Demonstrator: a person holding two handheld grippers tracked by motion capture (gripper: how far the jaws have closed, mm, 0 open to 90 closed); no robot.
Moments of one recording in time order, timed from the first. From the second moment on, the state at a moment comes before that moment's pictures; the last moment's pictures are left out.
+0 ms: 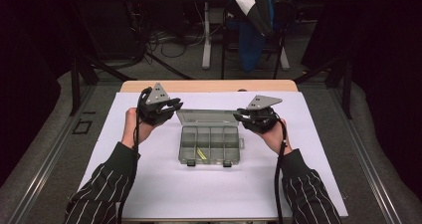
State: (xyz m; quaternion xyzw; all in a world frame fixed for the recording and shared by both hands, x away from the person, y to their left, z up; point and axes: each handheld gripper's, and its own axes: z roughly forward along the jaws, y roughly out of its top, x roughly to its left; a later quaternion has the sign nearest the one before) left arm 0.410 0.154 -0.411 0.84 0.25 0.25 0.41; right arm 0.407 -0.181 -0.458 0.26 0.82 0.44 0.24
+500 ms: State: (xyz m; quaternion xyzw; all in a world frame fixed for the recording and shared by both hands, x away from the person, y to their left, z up) left arm 0.413 0.148 -0.425 0.85 0.26 0.22 0.40; right arm 0.396 -0.184 -0.454 0.27 0.82 0.45 0.22
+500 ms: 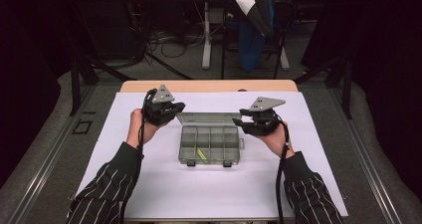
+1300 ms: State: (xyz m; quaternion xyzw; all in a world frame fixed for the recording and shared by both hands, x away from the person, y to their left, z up) left arm 0.389 0.148 -0.446 0.86 0.25 0.21 0.40; right arm 0.370 -0.186 -0.439 0.27 0.79 0.50 0.23
